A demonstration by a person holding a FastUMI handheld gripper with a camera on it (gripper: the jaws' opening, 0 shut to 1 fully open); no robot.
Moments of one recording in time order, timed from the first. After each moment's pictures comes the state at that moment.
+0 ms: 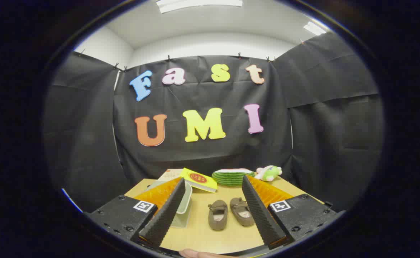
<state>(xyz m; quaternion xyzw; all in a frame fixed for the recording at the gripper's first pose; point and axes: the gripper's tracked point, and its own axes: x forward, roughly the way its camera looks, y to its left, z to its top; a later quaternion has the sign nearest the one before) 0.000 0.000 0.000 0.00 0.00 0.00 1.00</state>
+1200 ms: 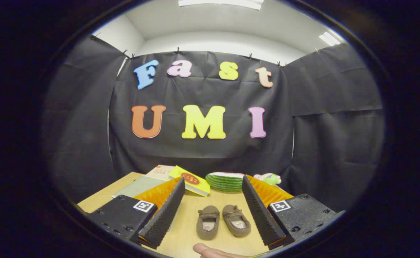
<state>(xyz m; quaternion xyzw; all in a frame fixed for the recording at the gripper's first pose) 0.086 0.007 -0.030 -0.06 0.01 -0.01 1.00</state>
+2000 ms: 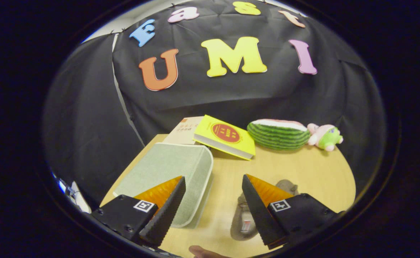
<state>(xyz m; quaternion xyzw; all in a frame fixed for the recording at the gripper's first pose) 0.251 0.076 -0.158 0.02 0.28 0.14 0.95</state>
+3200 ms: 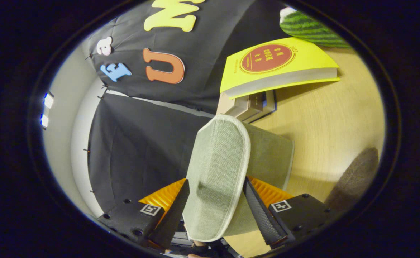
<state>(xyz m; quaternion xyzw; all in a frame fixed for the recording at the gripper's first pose) 0.314 0.139 -0.239 0.36 0.48 0.42 0.68</state>
